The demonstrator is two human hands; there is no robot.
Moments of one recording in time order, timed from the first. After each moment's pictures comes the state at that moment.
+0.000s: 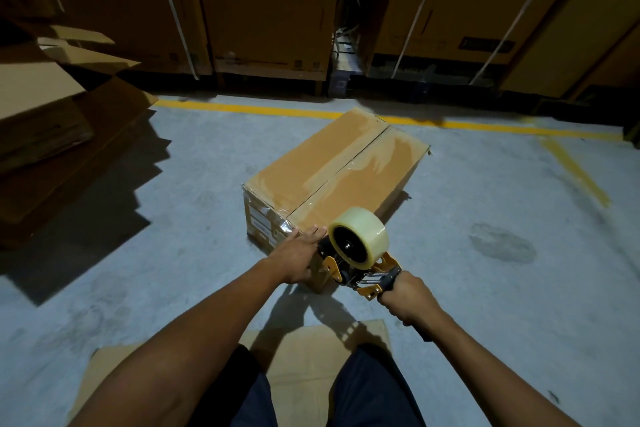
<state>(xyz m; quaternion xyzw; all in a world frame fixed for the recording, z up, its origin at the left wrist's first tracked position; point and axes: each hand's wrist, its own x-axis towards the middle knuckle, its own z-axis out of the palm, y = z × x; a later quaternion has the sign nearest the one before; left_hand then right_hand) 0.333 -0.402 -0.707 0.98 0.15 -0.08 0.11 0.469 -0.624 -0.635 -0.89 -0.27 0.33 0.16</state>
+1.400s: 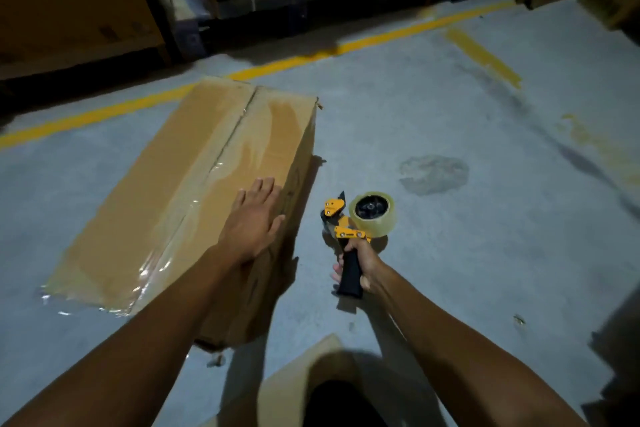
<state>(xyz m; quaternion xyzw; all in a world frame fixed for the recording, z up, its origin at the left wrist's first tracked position) 0.562 -0.378 -0.706 0.98 0.13 -0.06 0.12 0.657 -0.600 -0.789 -0.56 0.28 0.49 0.60</state>
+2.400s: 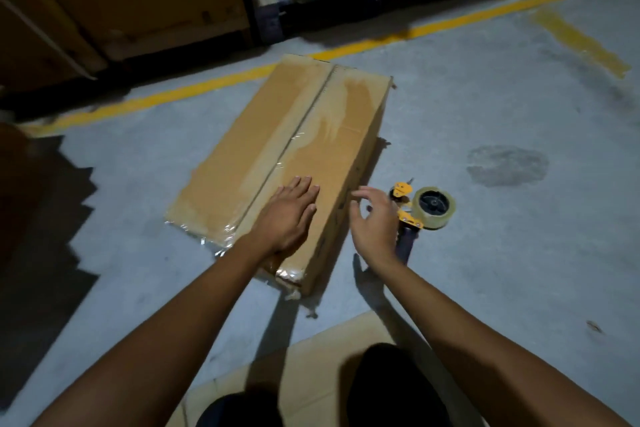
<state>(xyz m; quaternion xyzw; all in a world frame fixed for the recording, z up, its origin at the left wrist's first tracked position) 0.464 -0.354 -0.705 0.97 0.14 -0.05 0.18 0.557 -0.524 -0.713 -0.84 -0.19 0.06 0.50</state>
